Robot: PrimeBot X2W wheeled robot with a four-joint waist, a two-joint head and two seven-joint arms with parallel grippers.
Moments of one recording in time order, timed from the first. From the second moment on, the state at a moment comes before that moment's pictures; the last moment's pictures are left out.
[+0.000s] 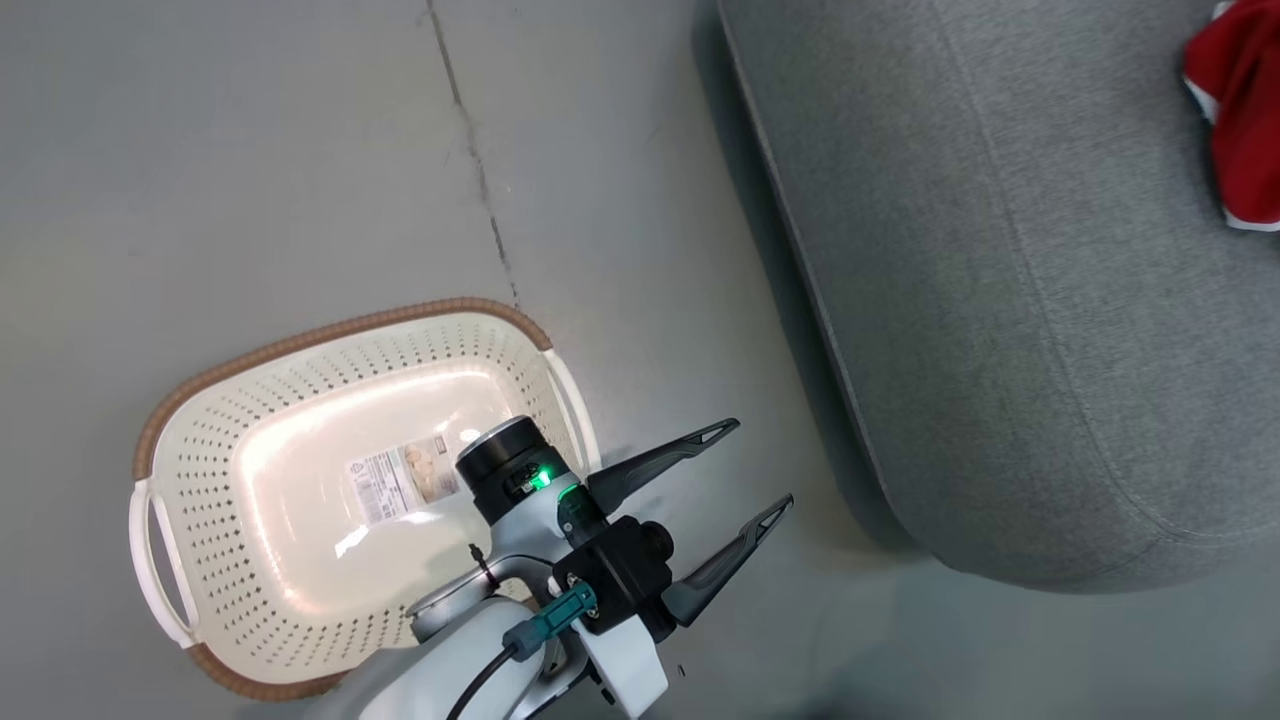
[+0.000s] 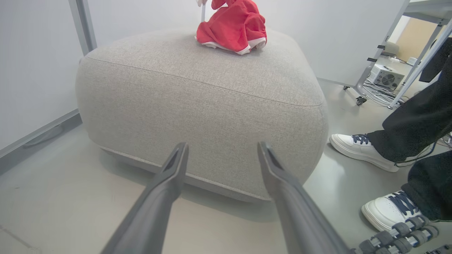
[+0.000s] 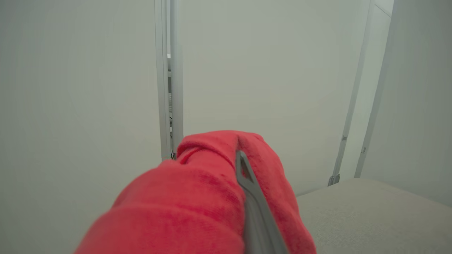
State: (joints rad) left arm -0.48 0.20 -0.85 0.24 -0.16 -0.13 -0.26; right arm -0.96 -0.56 -0.15 0.58 0.56 0.13 -0.26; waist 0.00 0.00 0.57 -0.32
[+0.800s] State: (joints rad) left arm -0.58 0.23 -0.86 0.24 -0.13 -0.13 -0.26; right arm -1.10 -0.55 -0.04 1.12 0.43 0.13 -0.26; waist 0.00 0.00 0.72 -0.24
